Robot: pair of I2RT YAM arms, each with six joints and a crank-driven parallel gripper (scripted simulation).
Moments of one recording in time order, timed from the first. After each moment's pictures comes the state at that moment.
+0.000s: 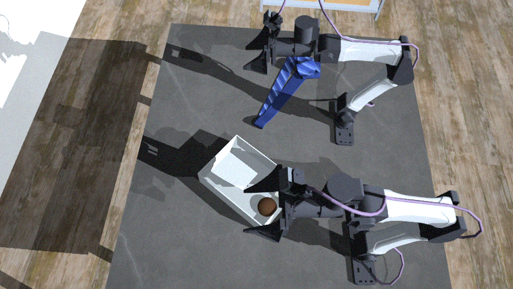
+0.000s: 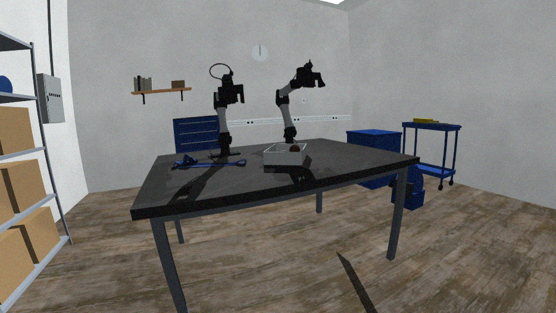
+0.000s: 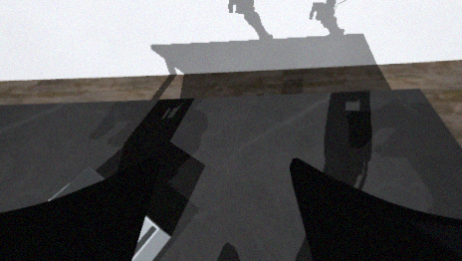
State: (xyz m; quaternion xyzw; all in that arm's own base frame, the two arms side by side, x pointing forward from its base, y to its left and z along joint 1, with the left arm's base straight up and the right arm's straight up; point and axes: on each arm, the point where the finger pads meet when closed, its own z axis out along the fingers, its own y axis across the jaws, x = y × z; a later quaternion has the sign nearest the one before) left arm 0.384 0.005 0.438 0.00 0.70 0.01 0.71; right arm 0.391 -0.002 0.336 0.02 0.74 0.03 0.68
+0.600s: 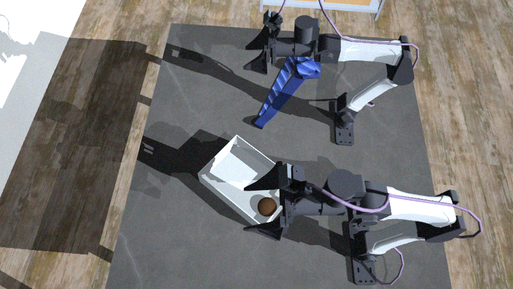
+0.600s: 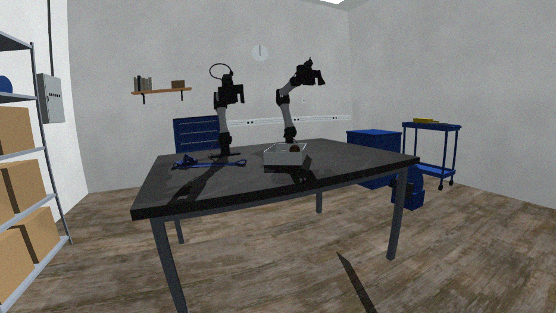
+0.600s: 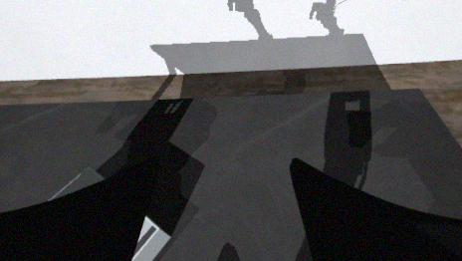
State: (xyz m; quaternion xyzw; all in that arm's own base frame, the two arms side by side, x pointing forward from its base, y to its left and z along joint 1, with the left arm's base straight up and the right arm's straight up) left arm 0.384 0.005 0.451 0.00 0.71 0.01 0.71; right arm 0.391 -0.002 0.336 0.02 0.74 0.03 0.68
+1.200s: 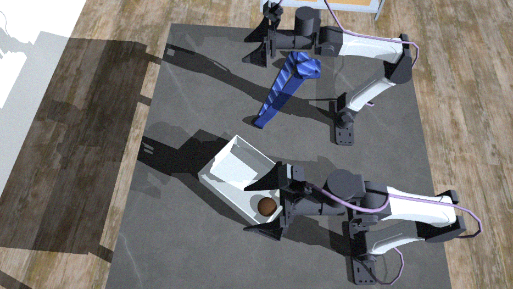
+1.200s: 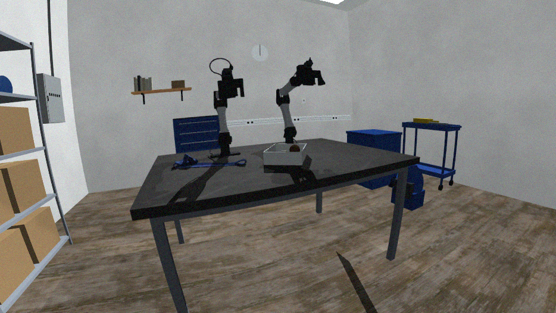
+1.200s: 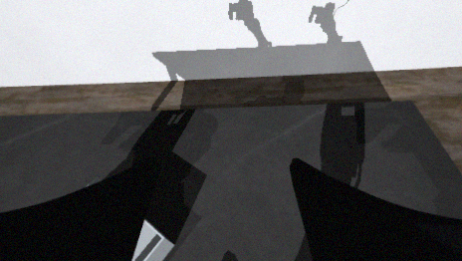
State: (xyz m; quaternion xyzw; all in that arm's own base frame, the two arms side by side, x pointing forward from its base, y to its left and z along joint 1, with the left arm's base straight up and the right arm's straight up) left arm 0.383 0.005 0.450 0.00 0.71 0.01 0.70; right arm 0.395 -0.002 0.369 0.02 0.73 0.03 0.68
